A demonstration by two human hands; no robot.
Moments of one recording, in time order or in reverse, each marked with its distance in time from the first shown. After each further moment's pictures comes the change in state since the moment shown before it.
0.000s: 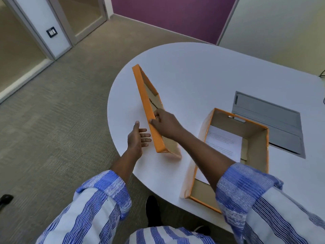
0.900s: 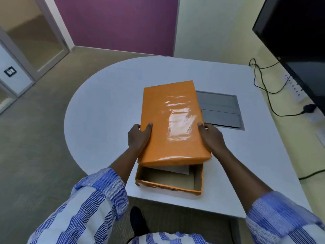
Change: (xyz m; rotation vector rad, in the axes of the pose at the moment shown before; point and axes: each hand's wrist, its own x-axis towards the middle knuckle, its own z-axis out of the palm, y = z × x) left_hand -0.139 -0.053 0.177 0.804 -0.028 0.513; right_hand -0.230 0.238 -0.158 0.129 0.573 0.462
